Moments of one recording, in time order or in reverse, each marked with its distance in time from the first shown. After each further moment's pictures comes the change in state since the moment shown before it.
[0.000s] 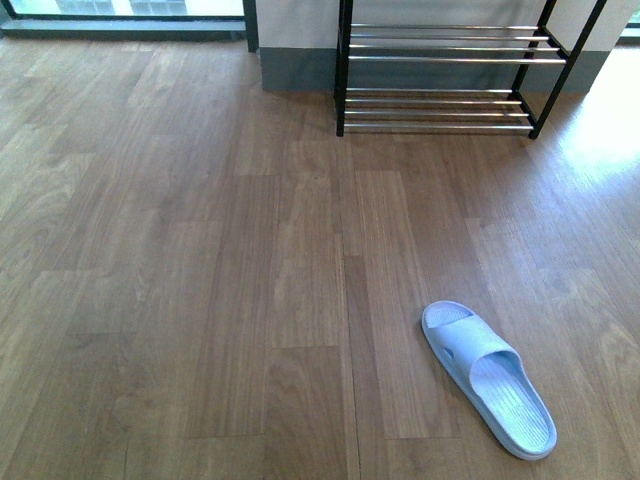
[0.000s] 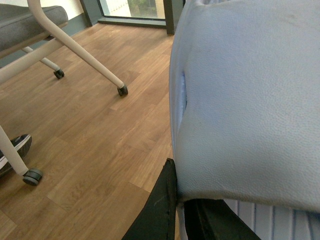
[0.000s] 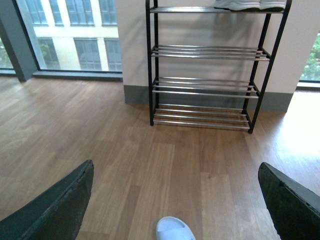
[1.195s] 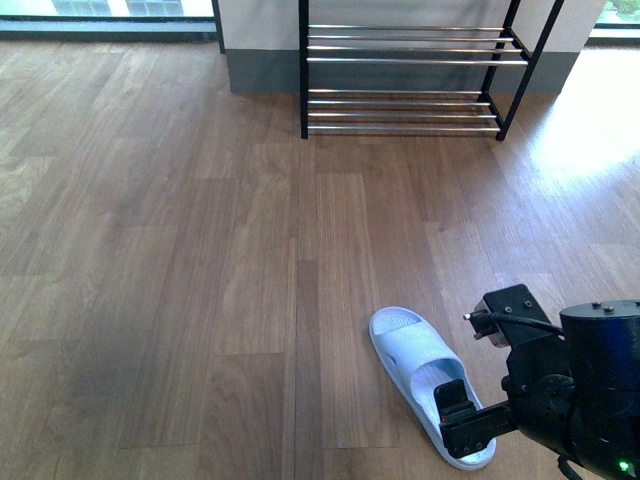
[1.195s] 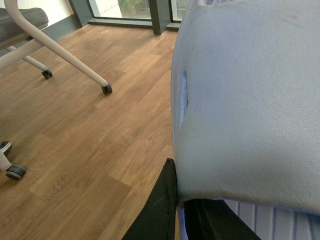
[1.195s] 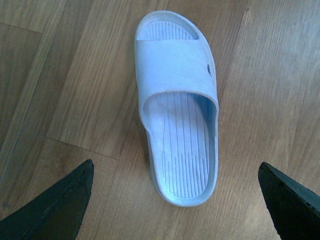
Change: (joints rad) left arm -0.001 0.001 0.000 0.000 0.006 0.000; right arm 0.111 2.513 0.584 1.062 0.013 -0.065
